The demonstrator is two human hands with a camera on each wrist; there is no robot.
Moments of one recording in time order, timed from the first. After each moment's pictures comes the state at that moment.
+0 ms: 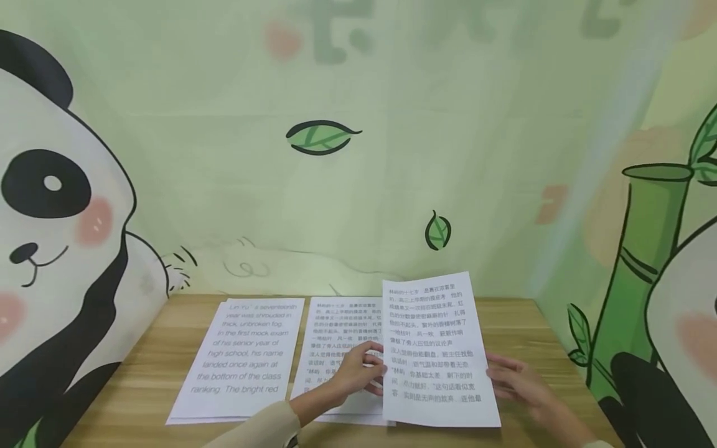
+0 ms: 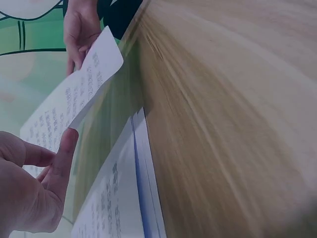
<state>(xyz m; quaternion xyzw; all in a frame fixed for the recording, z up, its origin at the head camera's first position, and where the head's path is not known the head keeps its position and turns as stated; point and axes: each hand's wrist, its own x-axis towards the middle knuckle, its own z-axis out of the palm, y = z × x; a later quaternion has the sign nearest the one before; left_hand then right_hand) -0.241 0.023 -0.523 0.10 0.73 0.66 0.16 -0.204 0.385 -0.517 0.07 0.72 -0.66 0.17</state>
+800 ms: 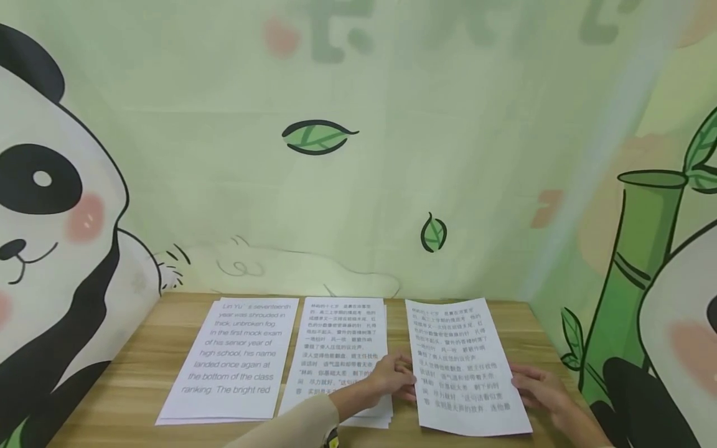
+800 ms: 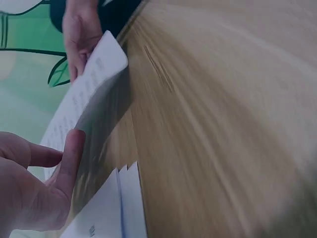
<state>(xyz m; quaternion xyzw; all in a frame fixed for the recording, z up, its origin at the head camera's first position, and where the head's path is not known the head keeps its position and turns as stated) -0.246 0.099 -0.539 0.06 0.72 0.65 0.23 -0.202 0.433 -0.525 0.18 0.77 -0.60 0.13</state>
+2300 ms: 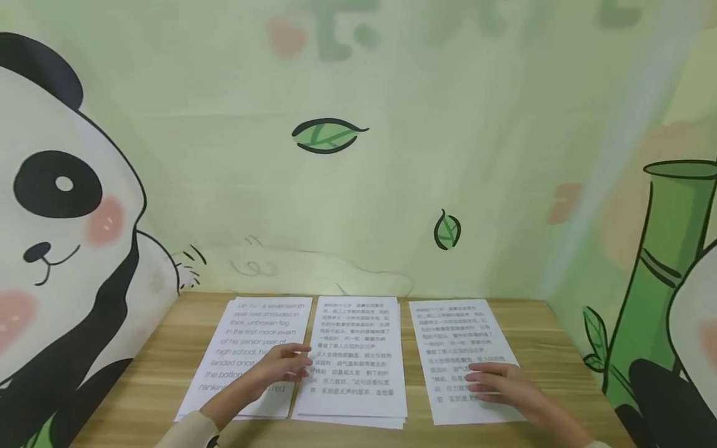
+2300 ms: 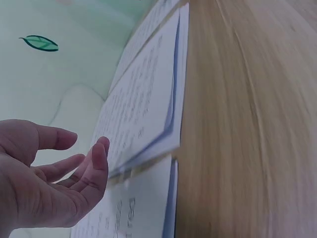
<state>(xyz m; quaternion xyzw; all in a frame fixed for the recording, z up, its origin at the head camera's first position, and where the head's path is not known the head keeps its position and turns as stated) -0.261 -0.136 -0.524 0.01 0.79 0.58 0.19 -0.208 0.353 -0.506 -0.03 0.77 -0.59 0.24</state>
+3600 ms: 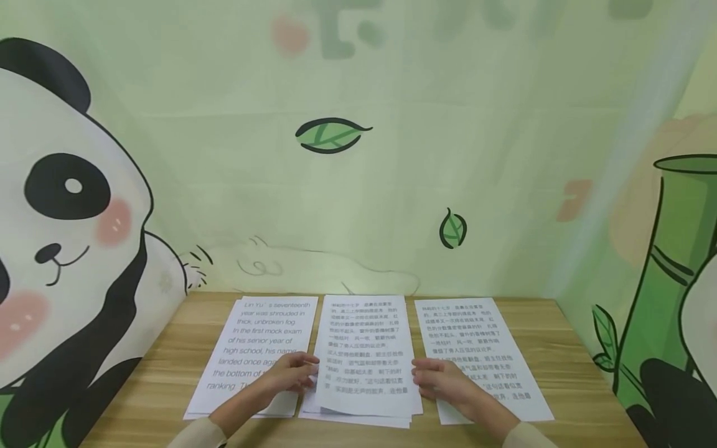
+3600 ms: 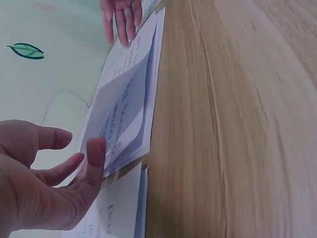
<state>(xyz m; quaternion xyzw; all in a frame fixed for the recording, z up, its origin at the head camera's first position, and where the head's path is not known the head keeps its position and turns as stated) -0.249 -0.133 -0.536 0.00 0.80 0.56 0.20 -0.227 0.233 -0.521 0.02 0.73 -0.64 0.25</state>
